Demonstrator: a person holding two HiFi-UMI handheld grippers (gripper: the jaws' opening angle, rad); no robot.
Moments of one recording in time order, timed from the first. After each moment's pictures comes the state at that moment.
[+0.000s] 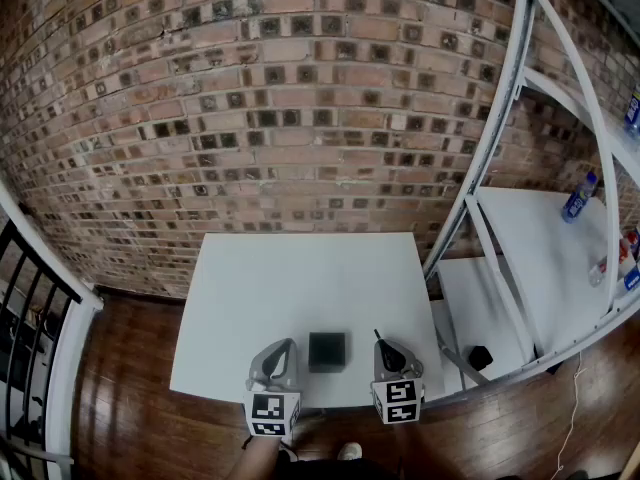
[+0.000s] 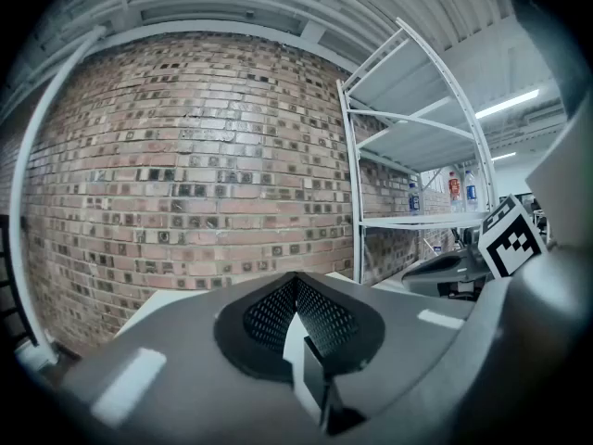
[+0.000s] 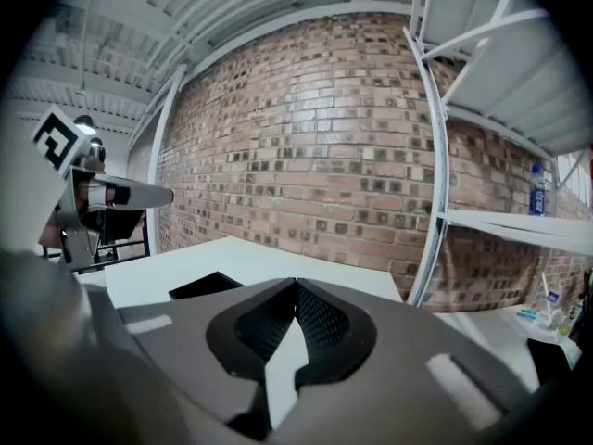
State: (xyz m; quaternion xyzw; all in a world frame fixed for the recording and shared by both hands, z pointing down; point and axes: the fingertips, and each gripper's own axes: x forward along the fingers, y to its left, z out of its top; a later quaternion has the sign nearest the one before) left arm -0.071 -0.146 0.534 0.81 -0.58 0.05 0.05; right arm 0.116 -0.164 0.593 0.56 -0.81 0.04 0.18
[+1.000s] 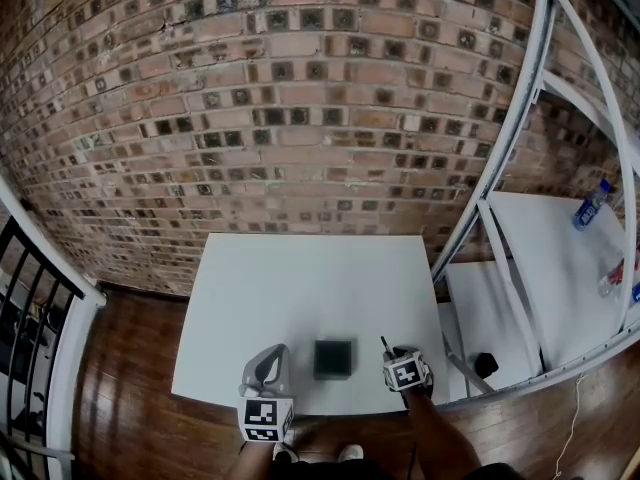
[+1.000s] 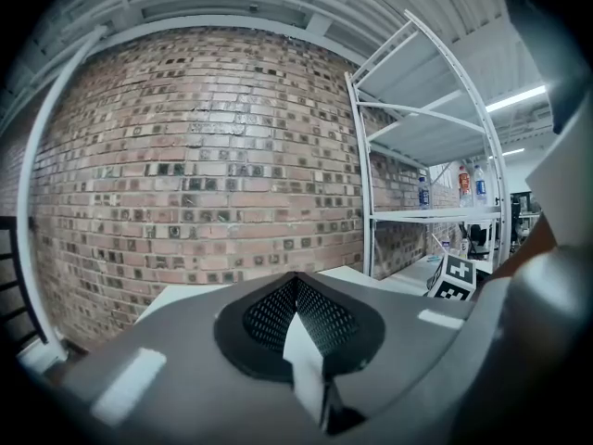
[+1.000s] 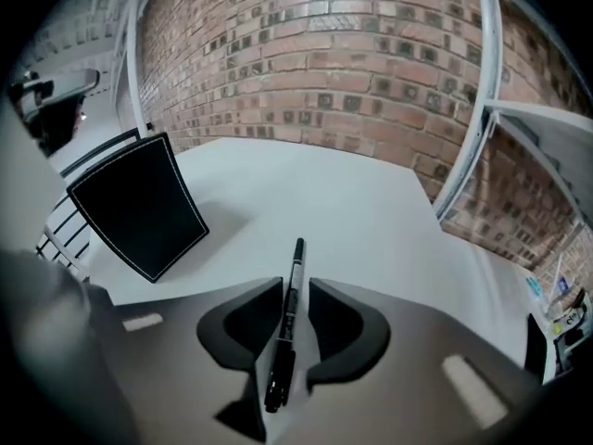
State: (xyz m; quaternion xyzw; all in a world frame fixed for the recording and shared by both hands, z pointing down) left arm -0.102 -0.162 0.544 0.80 -0.60 0.07 0.05; right arm 0.163 -0.214 0.764 0.47 -0.75 0.22 0.41
